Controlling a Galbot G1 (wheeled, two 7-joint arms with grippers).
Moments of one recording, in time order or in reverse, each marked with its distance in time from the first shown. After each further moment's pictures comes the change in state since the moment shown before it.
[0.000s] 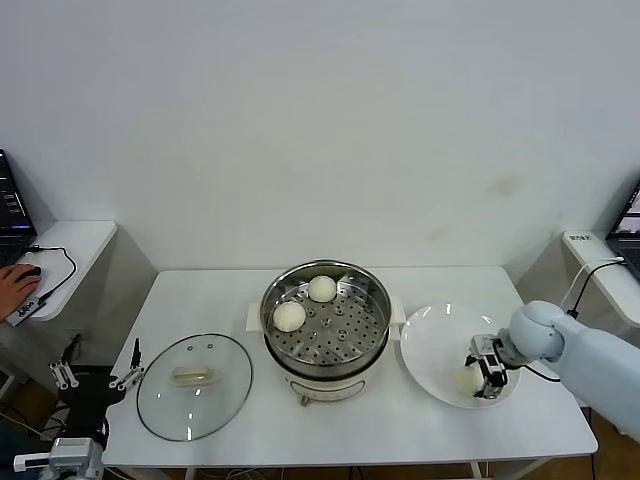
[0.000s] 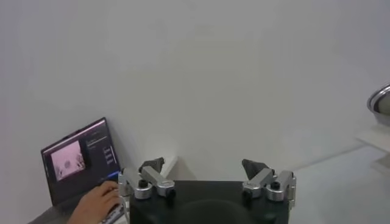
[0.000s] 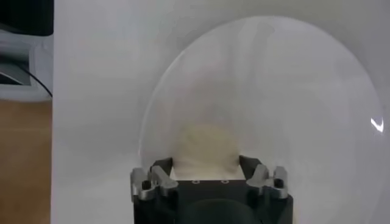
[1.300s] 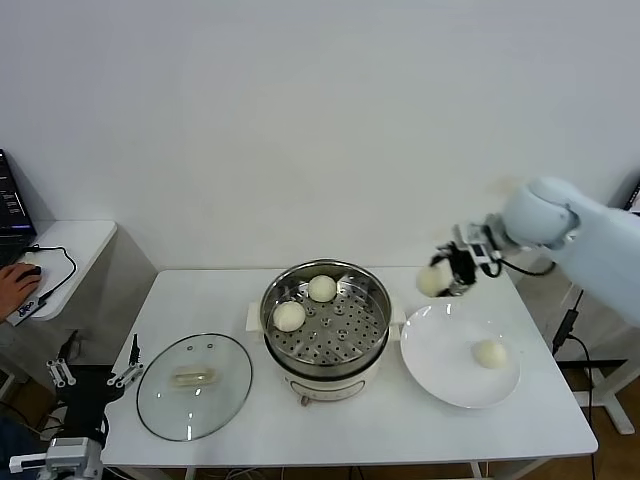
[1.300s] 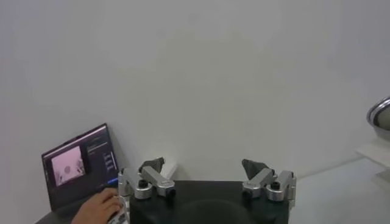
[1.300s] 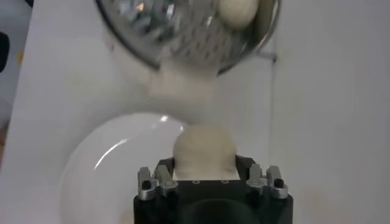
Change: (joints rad) left arm 0.000 -0.016 -0.006 -0.018 -0.002 -0.007 -0.004; right arm 0.704 0.093 -0.318 0.138 0.296 -0.054 -0.037
